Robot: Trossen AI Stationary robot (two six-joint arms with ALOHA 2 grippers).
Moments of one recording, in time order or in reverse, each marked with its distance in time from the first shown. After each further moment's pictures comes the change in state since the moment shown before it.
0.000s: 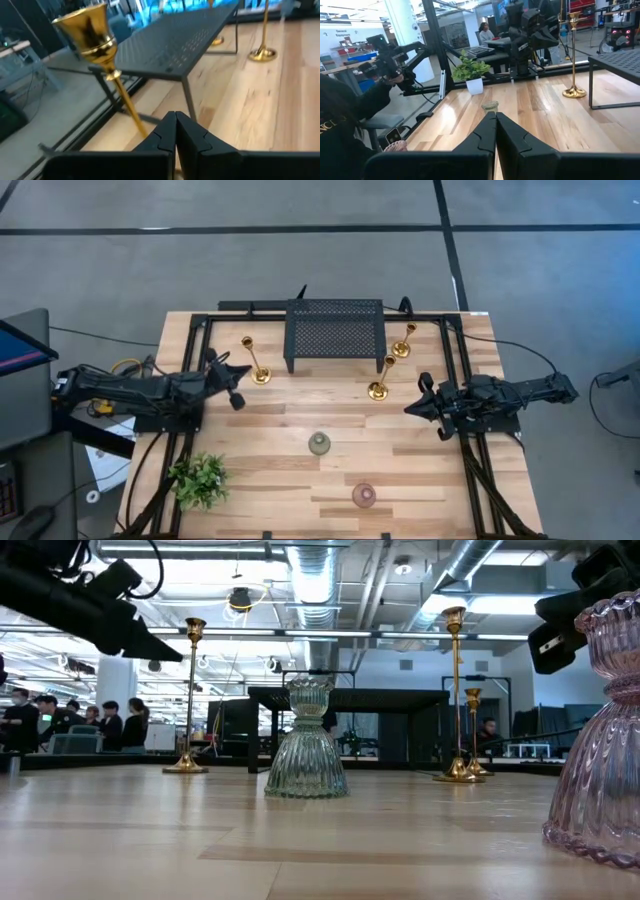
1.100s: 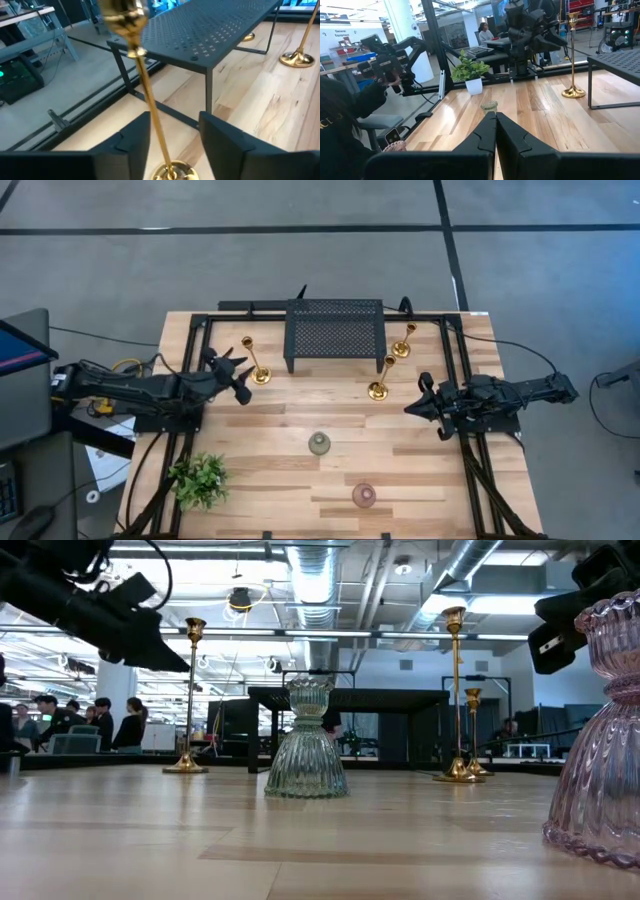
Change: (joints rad) left arm 0.019 0.181 0.019 0.075 -0.108 -0.205; right arm 0.000 0.000 0.000 0.000 0.003 0.002
